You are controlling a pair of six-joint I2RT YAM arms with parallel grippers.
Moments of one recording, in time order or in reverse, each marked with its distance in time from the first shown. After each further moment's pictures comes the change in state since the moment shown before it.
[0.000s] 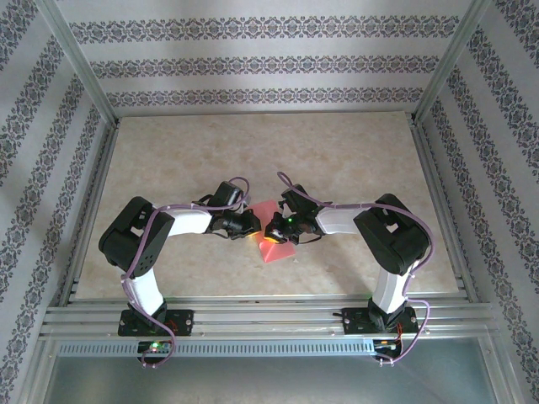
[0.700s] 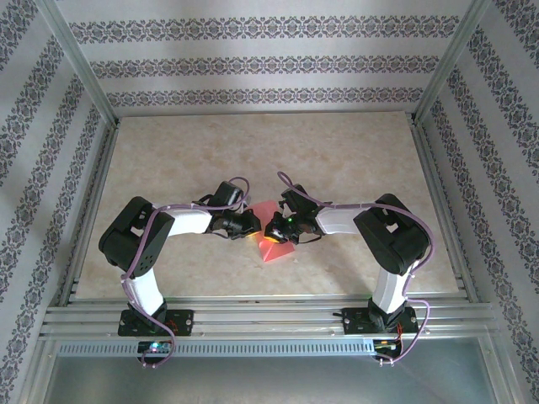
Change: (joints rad) left arm 0.000 0.000 0.003 -0.005 -0.001 0.000; right arm 0.000 0.001 0.000 0.002 0.008 0.003
